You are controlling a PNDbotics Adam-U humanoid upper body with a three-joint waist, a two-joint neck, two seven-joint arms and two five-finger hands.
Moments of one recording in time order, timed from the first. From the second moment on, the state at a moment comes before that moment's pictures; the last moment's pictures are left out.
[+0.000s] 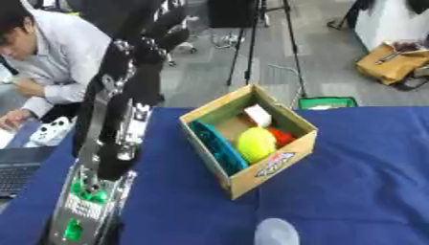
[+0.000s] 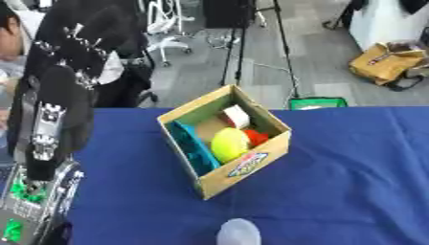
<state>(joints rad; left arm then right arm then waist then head) -0.57 0.11 -0.06 -1.99 -0.07 -0.40 -0.16 -0.58 -0.69 0.06 -1.98 0.59 0.12 -0.35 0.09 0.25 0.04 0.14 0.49</state>
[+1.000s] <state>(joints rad) -0.54 0.11 -0.06 -1.99 -0.08 -0.40 -0.15 -0.24 -0.63 -0.11 -1.98 0.58 -0.19 -0.58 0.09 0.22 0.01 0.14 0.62</state>
